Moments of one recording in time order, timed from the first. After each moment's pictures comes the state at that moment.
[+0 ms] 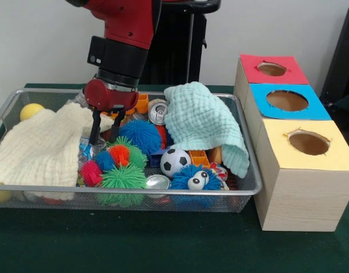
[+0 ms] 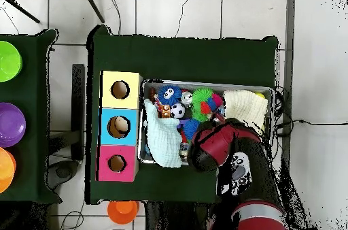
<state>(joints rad) -0.29 -0.54 -0.03 1.60 -1.09 0.13 1.56</state>
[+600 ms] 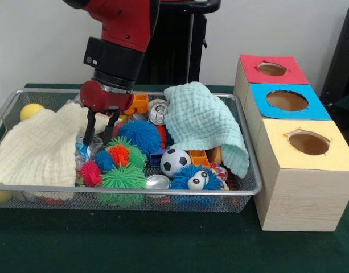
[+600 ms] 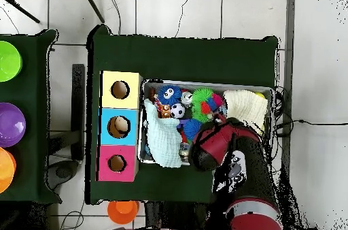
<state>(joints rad) -0.26 -0.51 -0.08 1.57 -1.09 0.13 1.56</state>
